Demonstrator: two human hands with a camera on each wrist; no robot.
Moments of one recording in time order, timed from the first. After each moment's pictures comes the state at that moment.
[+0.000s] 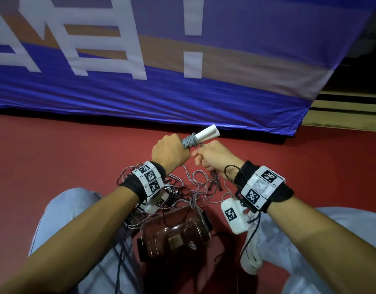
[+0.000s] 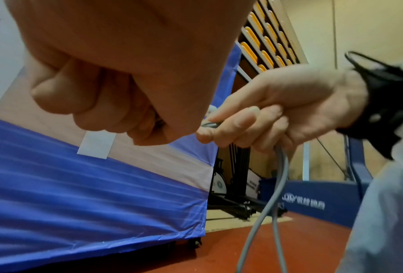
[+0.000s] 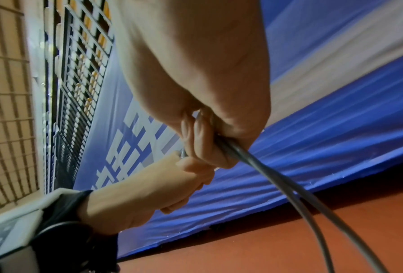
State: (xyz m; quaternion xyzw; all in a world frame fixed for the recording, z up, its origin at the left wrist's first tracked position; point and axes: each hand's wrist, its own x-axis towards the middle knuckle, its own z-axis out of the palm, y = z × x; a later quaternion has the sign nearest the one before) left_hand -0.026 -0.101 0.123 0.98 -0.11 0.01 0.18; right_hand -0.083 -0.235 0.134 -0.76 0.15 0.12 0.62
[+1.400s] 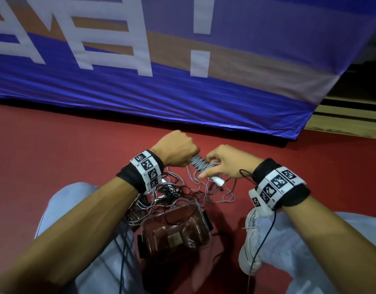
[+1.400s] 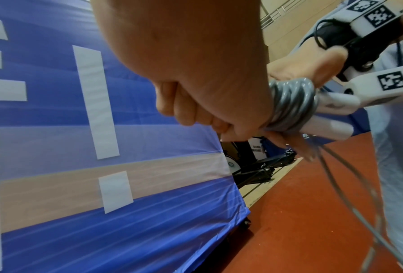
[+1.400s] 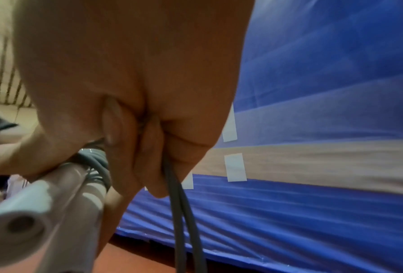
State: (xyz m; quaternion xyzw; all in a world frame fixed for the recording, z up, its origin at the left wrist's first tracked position) left_hand -0.015 -0.086 0.143 0.83 -0.50 0.06 -0.24; right_hand -0.090 -0.273 0.141 -0.94 -0.14 0.16 0.27
